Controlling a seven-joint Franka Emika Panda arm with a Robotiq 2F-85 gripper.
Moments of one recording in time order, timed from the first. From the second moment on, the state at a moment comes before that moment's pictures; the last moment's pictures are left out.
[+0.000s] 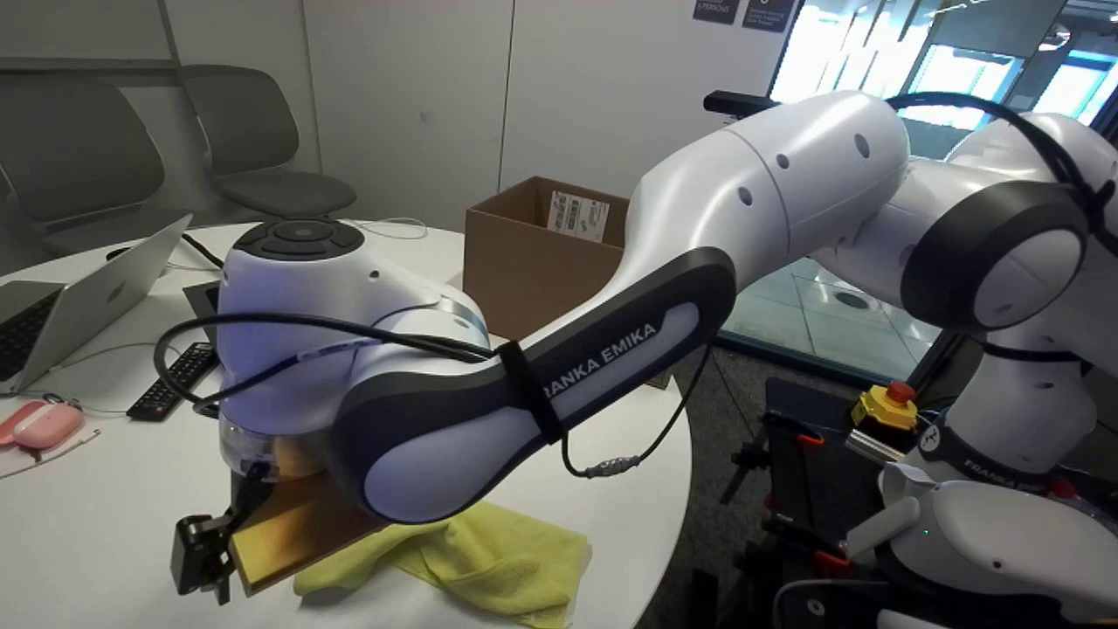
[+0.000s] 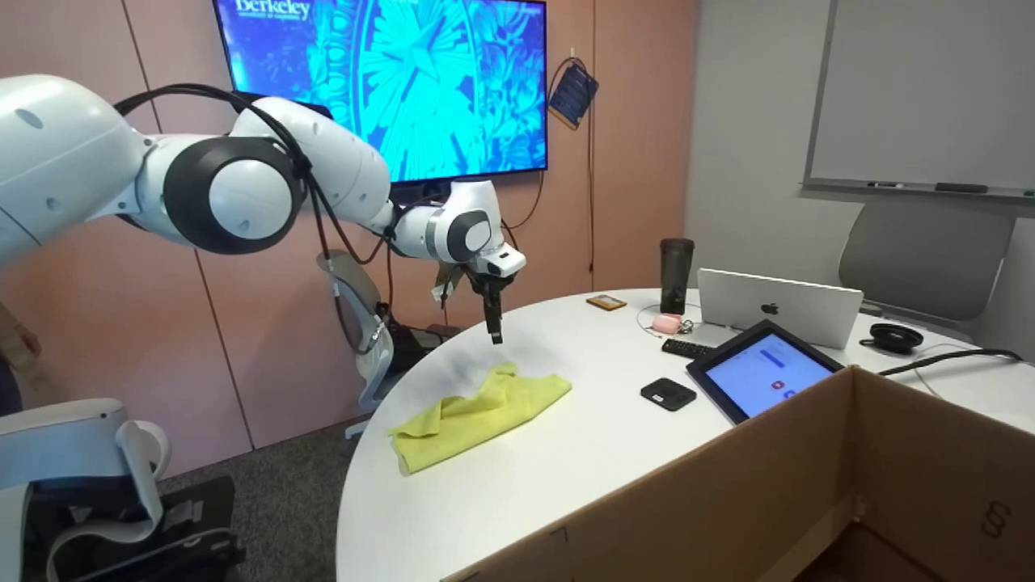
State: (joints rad) arm 0.53 1.11 0.08 -0.98 -0.07 2.29 0.99
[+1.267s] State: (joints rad) arm 0.20 0.69 0.27 -1.82 -0.04 2.34 -0.16
